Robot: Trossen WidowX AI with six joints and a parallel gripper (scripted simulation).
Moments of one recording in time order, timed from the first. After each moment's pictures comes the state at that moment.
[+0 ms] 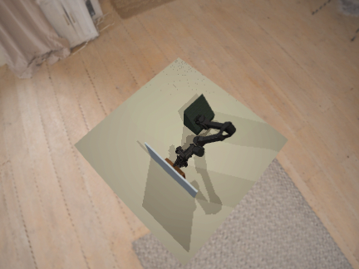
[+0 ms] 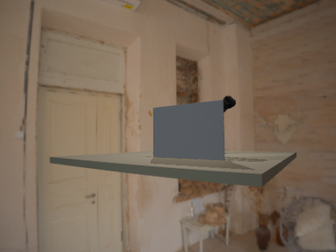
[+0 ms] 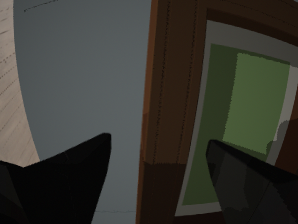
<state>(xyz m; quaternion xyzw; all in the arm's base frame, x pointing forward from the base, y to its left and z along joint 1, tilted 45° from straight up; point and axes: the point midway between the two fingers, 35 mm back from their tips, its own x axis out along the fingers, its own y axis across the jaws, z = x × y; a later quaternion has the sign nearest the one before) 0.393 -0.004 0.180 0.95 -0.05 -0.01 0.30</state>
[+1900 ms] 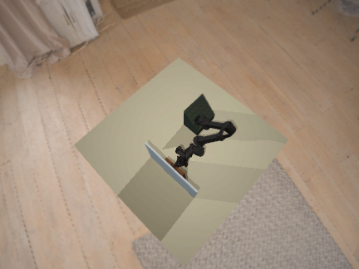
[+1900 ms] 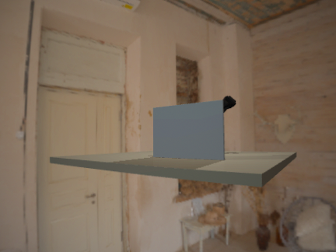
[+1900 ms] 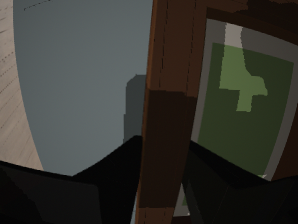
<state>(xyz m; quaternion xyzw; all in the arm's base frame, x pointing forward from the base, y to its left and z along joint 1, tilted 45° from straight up) 0.393 -0.004 0.182 0.95 -0.05 -0.01 0.30</state>
